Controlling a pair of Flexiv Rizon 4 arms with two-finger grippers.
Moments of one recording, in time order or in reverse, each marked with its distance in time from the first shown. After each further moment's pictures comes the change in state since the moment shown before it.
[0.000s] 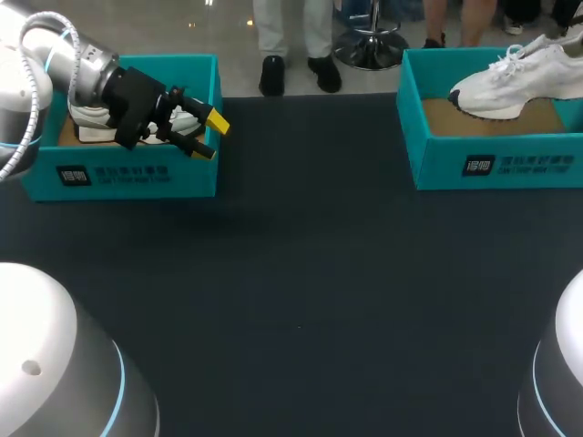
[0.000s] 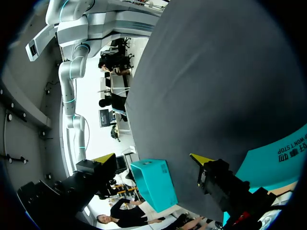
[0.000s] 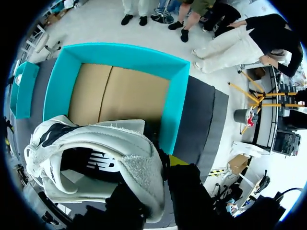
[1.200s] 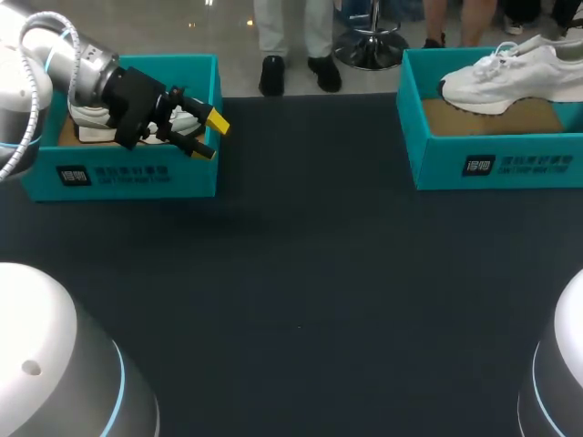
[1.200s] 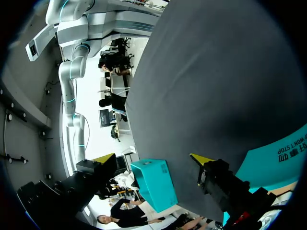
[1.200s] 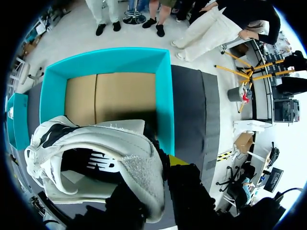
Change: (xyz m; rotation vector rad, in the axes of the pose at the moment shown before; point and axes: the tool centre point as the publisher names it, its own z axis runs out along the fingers) left arm 0.000 0.000 0.000 0.000 0.000 0.000; right arm 0.009 -0.019 0.001 0.018 -0.026 0.229
